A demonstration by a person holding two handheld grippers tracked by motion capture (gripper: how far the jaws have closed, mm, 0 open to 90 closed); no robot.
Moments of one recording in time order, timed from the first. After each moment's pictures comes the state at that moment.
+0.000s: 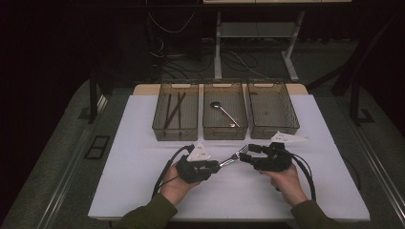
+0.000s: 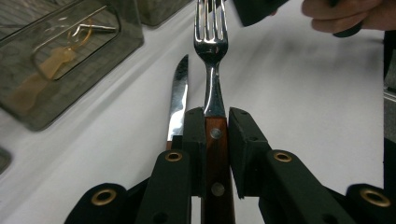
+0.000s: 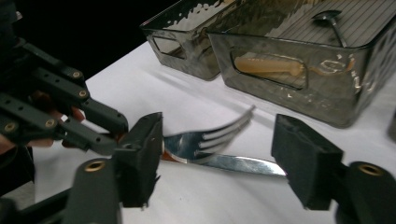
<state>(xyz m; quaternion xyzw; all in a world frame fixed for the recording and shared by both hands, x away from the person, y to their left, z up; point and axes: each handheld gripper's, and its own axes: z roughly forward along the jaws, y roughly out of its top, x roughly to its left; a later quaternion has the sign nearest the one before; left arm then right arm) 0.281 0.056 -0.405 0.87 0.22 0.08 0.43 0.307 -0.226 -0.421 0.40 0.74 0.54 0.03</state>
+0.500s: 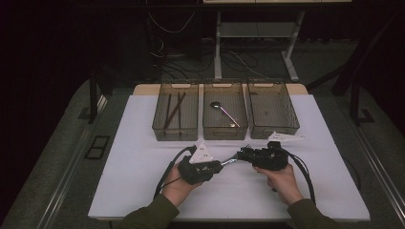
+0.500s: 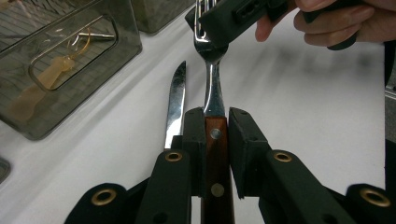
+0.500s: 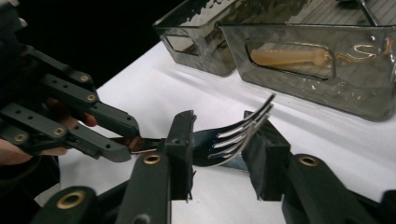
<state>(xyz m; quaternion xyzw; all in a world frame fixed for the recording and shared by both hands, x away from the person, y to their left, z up) 0.280 0.054 -0.405 0.87 0.21 0.10 0.43 0.311 -0.221 -0.427 0.40 0.73 0.55 -0.02</state>
